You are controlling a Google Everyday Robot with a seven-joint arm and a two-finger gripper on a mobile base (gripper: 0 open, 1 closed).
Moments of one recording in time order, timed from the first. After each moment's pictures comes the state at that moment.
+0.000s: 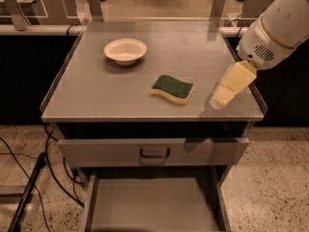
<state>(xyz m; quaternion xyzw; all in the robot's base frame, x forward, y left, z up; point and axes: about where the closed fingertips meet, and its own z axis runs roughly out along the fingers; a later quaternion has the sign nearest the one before) 0.522 -0.185 0.932 -0.50 0.84 0.04 0.22</state>
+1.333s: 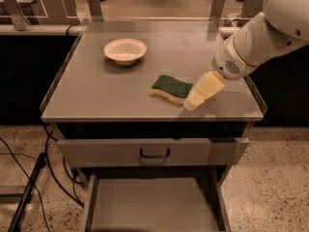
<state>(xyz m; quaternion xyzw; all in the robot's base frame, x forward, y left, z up) 0.564 -0.137 0.888 -0.49 0.82 0.09 0.28</state>
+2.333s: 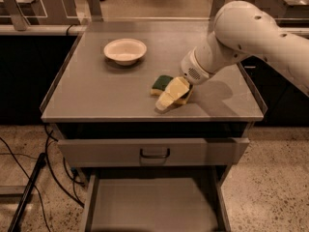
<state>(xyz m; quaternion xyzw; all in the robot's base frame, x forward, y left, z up) 0.619 -0.071 0.829 -0.49 0.82 0.14 0.28</state>
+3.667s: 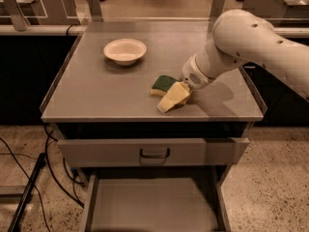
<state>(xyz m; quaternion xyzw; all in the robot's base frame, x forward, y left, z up) 0.623 -0.080 0.809 -0.48 0.83 0.12 0.27</state>
